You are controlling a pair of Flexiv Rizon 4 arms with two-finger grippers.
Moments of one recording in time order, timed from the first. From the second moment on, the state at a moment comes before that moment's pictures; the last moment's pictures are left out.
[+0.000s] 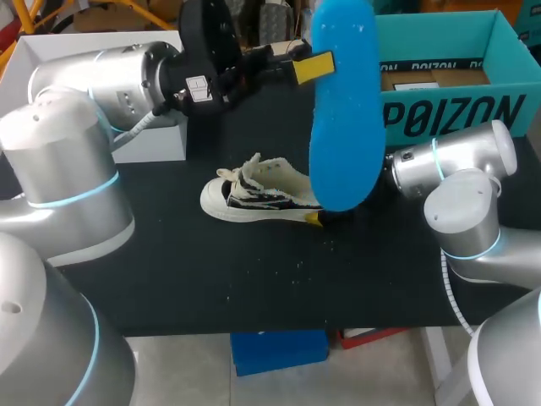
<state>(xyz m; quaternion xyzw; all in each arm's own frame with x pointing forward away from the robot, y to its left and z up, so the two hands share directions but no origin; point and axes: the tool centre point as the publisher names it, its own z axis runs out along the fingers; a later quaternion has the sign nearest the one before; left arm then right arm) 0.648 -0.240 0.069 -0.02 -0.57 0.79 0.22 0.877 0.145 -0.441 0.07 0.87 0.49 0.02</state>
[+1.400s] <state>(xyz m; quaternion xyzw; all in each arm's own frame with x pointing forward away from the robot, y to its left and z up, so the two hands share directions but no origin) 0.648 -0.242 0.069 -0.02 -0.57 0.79 0.22 0.885 0.132 -0.393 0.03 0.98 0.19 -0.01</state>
